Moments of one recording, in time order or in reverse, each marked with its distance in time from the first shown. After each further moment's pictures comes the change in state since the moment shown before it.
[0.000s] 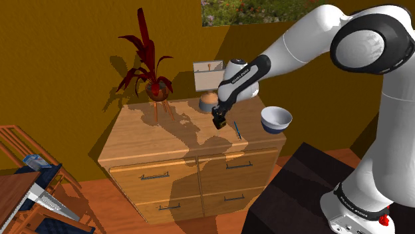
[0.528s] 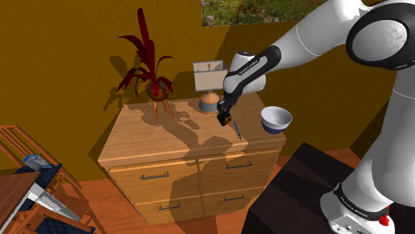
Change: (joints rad) arm -0.026 -0.087 -0.019 -0.042 -0.006 -0.049 -0.034
